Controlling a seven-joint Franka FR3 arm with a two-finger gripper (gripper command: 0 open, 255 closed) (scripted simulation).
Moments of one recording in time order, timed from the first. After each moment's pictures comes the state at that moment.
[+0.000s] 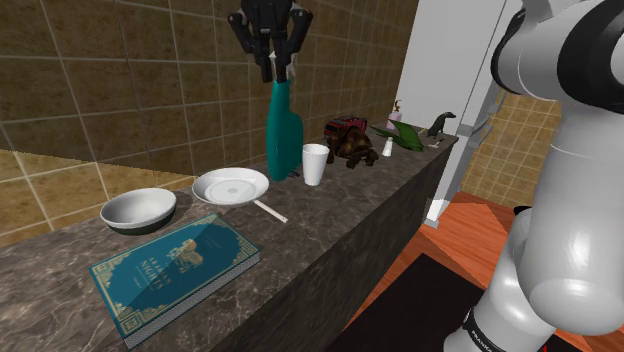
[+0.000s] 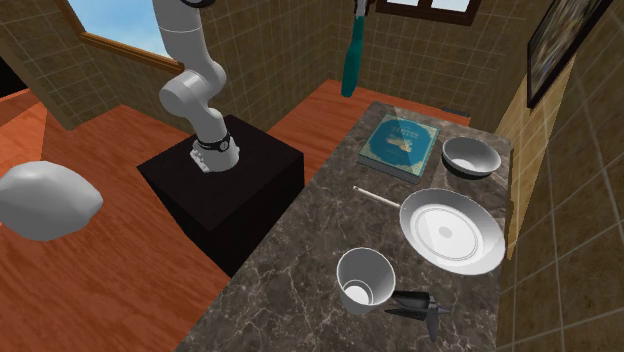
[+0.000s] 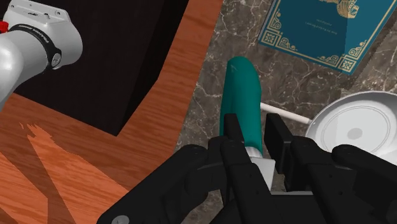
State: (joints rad) arm 0.28 0.14 0.38 -1.08 -0.12 1.11 1.75
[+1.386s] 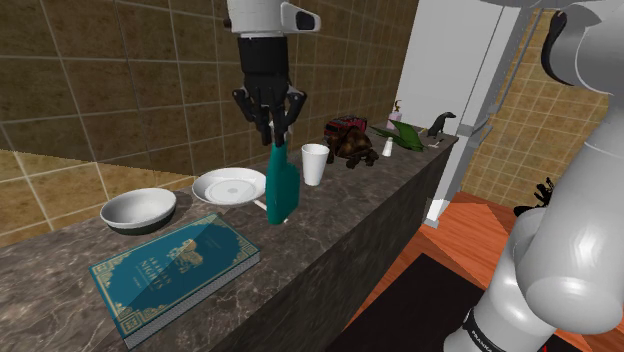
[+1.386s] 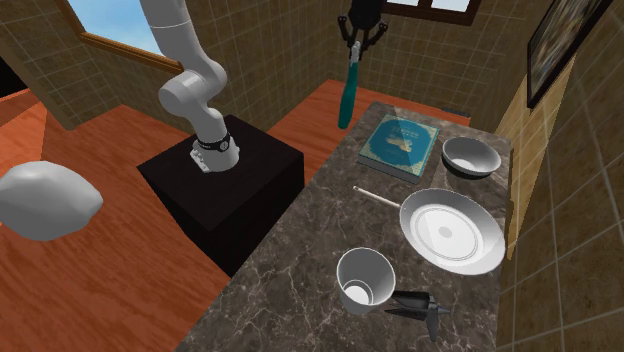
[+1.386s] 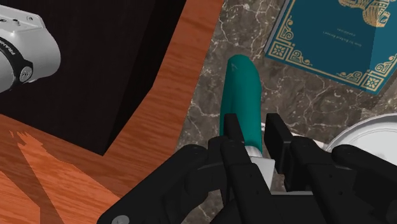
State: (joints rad) arm 0.24 -0.04 0.36 -1.61 -0.05 1.47 1.72
